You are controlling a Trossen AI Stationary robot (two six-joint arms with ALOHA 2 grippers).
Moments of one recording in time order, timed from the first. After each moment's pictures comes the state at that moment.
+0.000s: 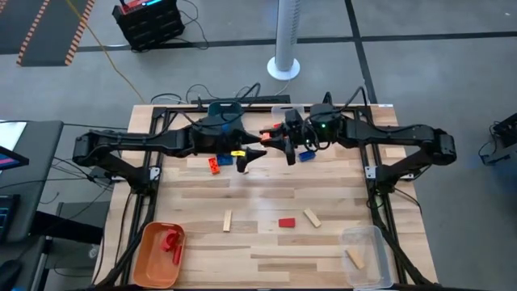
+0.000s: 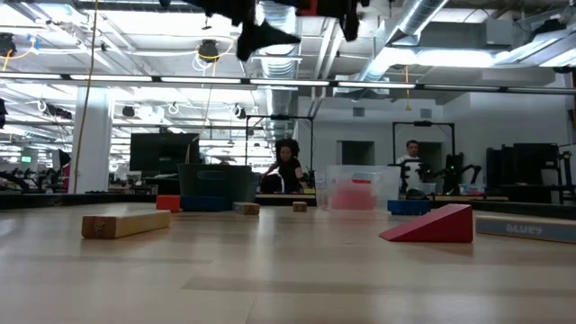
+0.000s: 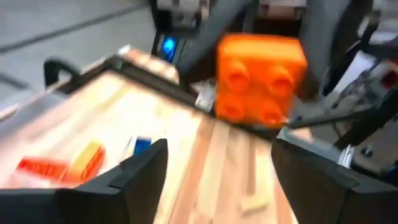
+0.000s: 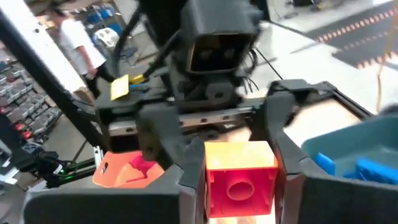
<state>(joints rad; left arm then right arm) 0.13 1.37 1.09 0.09 -0.01 -0.36 -0.18 1.36 1.17 0.02 -0.18 0.32</state>
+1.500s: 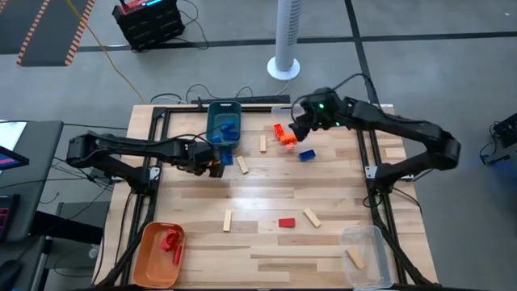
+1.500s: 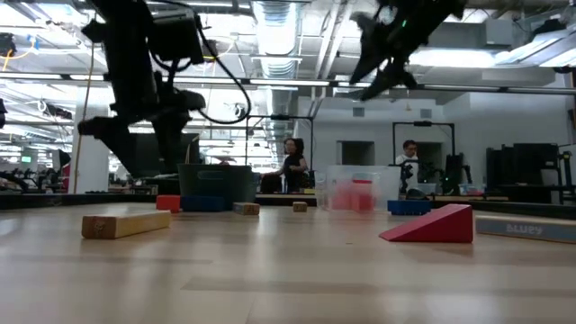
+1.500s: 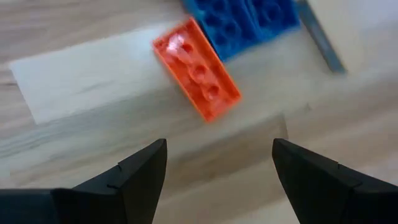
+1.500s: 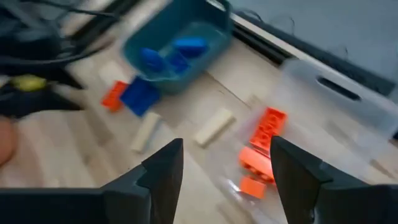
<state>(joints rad) 0.16 1.30 0.80 -0.71 -0.13 -1.13 -0.45 1.31 1.17 -0.55 -0.01 0.37</state>
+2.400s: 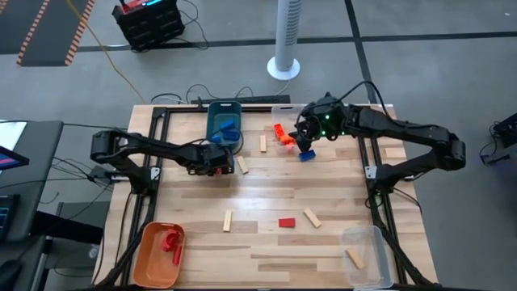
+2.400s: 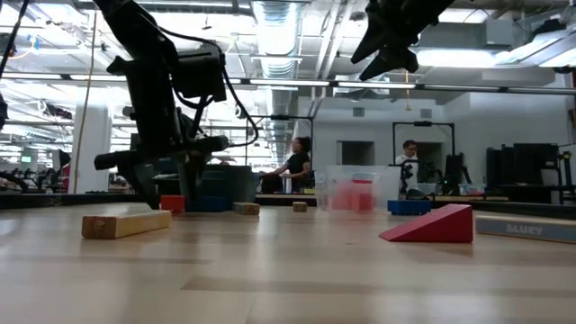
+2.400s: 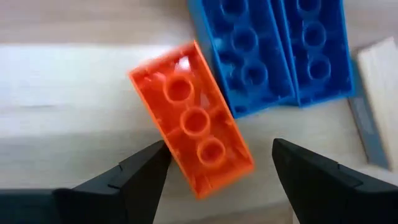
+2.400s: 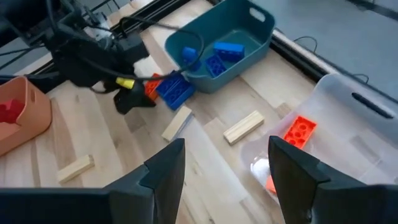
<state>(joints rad) 0.17 1.56 0.79 -0.49 -0.27 -1.36 -0.31 1.24 1.17 -0.57 0.03 0.34</state>
